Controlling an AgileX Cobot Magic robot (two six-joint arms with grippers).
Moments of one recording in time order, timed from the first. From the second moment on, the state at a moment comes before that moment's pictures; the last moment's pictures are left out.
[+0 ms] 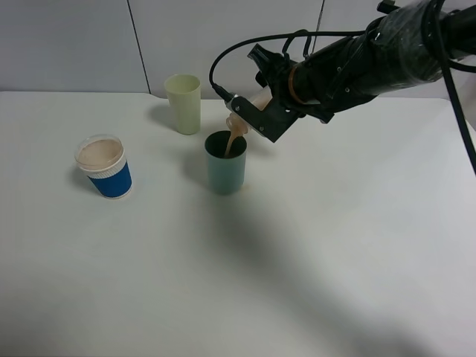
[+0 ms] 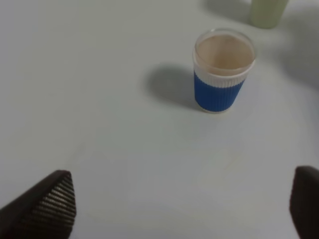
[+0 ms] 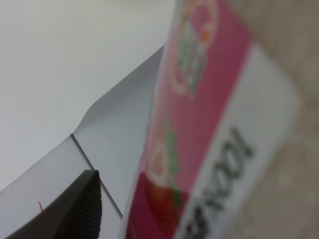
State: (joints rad) left arm -0.07 -0.01 -0.51 0.01 1.06 -0.01; right arm 0.59 1.91 -1.15 -1.72 0.31 -0.46
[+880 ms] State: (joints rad) left arm -0.07 -0.01 -0.51 0.01 1.06 -0.01; right arm 0.61 1.91 -1.15 -1.73 0.33 -0.46
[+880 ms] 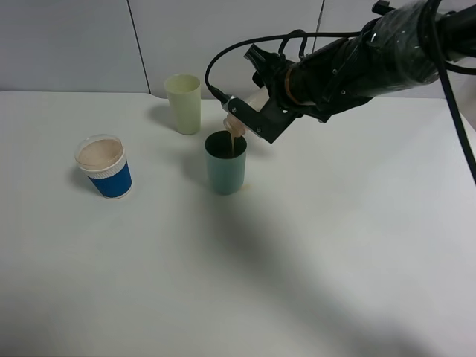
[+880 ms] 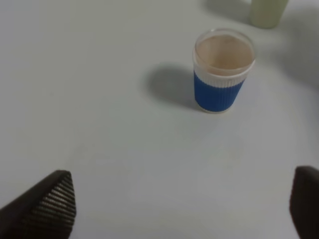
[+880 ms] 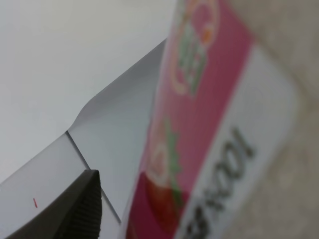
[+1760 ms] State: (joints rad) left arm -0.07 -0.01 -0.51 0.01 1.06 -0.01; right arm 0.64 1.91 -1.15 -1.73 0.36 -0.46
